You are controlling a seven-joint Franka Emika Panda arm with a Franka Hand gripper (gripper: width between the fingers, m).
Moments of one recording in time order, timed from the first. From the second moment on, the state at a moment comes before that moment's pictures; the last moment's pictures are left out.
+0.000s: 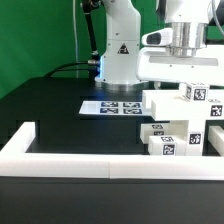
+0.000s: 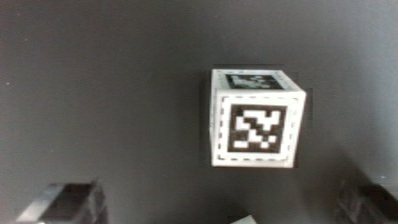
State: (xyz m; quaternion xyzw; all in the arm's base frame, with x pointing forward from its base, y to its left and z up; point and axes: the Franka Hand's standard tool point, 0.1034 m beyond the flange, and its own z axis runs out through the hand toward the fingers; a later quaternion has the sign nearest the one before) arm 0.431 0.103 0.051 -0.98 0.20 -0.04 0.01
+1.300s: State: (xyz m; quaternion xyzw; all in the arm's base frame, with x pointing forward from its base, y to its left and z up) arm 0.418 0.104 0.029 -0.98 0.19 -0.04 -0.01
